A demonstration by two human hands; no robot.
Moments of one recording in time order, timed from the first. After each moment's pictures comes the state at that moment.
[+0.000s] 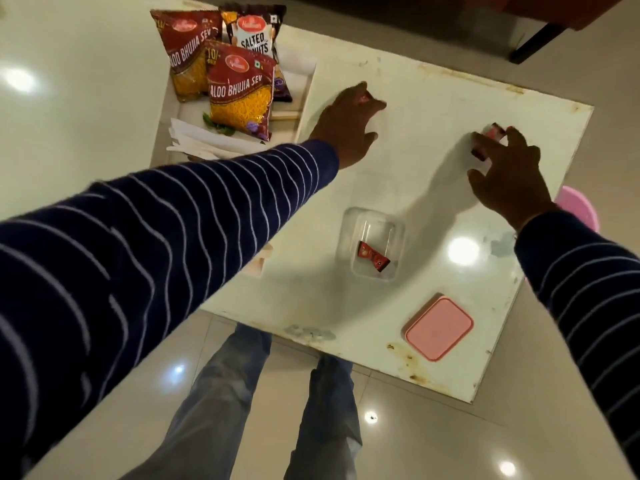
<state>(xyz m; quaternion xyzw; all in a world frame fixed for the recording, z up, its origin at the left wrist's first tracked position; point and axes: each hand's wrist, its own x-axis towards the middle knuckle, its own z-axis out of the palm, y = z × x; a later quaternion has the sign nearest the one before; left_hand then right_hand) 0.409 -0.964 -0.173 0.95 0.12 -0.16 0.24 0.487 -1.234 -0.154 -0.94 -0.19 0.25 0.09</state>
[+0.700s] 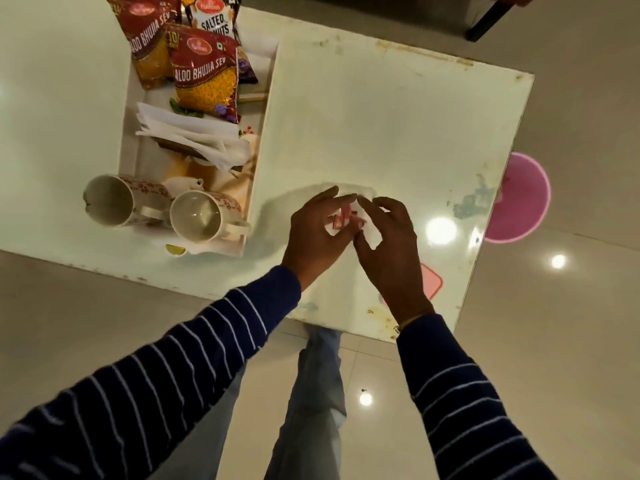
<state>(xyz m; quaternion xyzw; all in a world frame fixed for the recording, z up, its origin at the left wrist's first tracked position) 0.243 -1.081 -0.101 0.79 0.28 -0.04 0.54 0.286 -1.211 -0.103 -0.90 -0.15 0.20 0.36</state>
